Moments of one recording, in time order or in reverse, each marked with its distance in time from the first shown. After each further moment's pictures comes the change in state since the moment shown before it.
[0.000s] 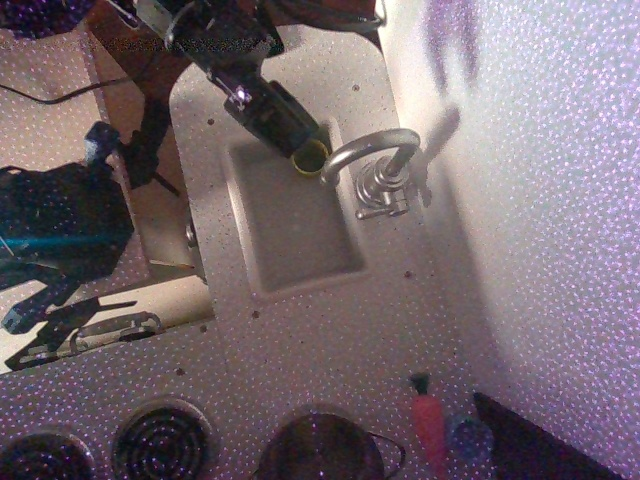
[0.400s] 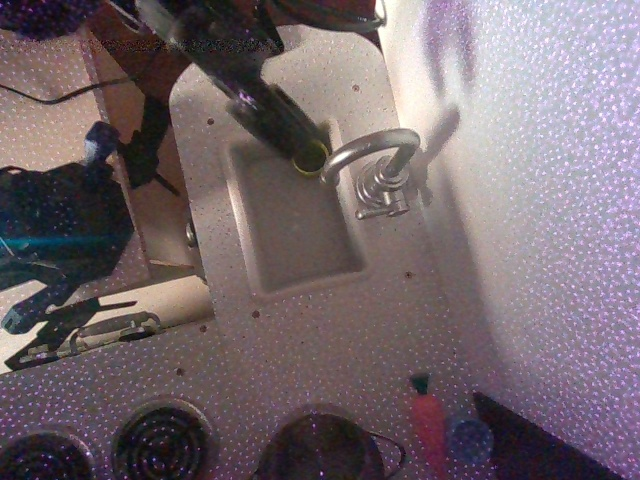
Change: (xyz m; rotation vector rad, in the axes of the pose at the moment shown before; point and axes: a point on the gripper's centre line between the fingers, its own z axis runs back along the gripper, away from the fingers) arm -0.006 0.015 -0.012 0.041 0.056 0.058
